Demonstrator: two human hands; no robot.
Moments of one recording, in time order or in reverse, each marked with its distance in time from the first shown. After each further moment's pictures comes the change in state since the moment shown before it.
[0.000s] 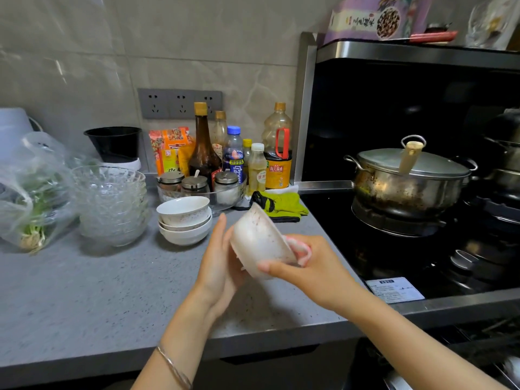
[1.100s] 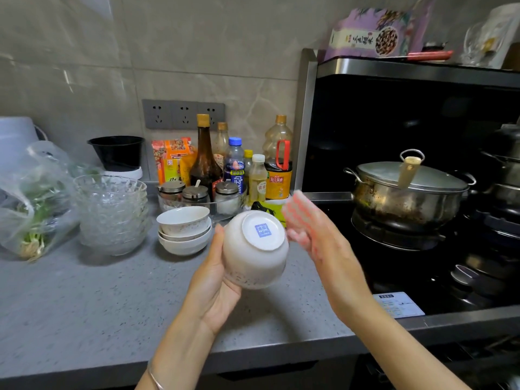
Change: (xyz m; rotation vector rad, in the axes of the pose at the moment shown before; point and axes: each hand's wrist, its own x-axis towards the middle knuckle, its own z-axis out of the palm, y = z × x) left_hand -0.009 0.011 0.009 -0.393 0.023 0.043; right_hand 0.007 -0.008 -0.009 0.182 0.262 -0.116
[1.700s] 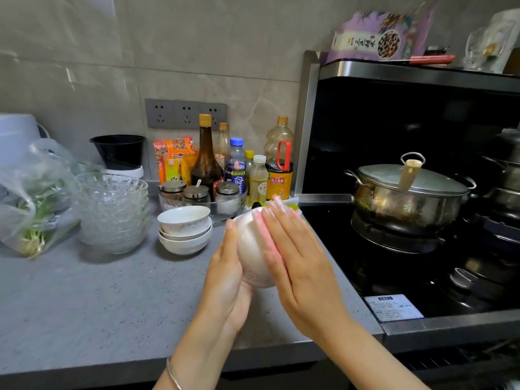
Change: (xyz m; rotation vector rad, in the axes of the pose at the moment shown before) left_hand -0.007 -0.013 0.019 0.171 0.040 0.186; right_hand -0.003 0.023 0.018 -1.009 -0.013 -0.585
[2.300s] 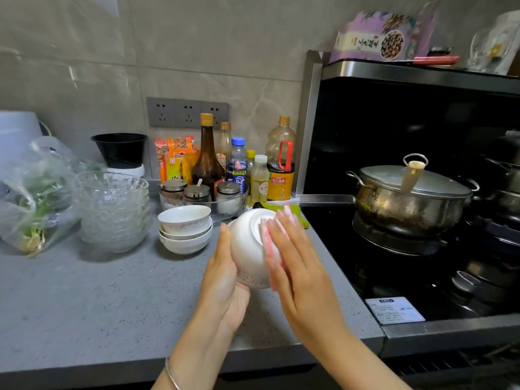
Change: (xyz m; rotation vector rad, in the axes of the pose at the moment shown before) left_hand 0.008 -0.002 -0.007 -0.082 0.066 -0.083; right_hand -0.016 0.003 0.012 0.115 0.024 0.106
